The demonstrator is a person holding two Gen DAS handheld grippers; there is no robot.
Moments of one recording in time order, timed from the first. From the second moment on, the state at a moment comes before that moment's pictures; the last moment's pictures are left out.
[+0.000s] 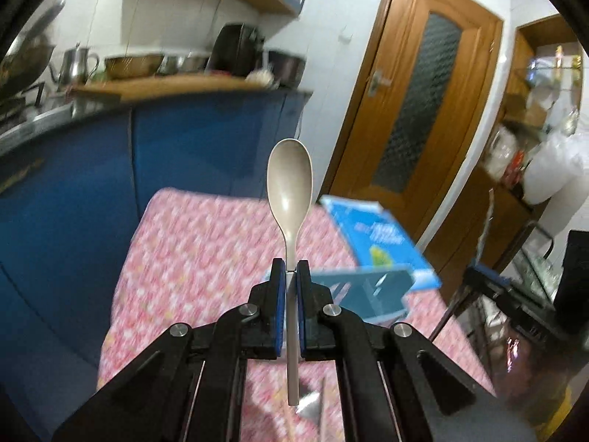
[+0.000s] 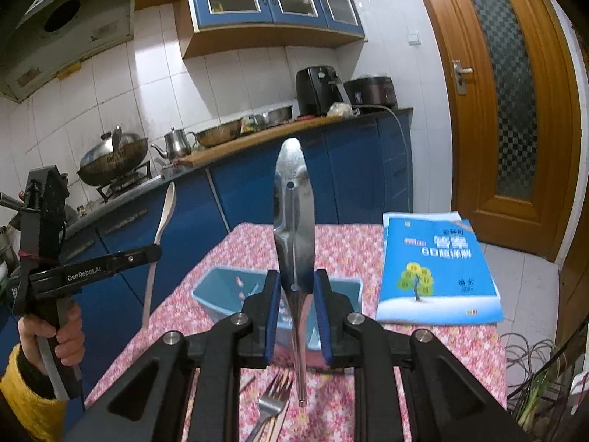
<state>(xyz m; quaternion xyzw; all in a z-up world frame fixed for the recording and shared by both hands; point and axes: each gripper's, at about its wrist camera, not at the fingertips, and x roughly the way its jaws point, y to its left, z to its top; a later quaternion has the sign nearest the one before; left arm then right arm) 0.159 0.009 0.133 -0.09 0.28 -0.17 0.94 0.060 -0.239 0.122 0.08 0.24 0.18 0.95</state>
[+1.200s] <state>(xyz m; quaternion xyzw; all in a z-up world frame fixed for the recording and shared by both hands) 0.198 -0.036 0.041 -0.05 0.15 -0.14 0.98 0.119 -0.211 0.064 0.01 0.21 0.18 0.96</state>
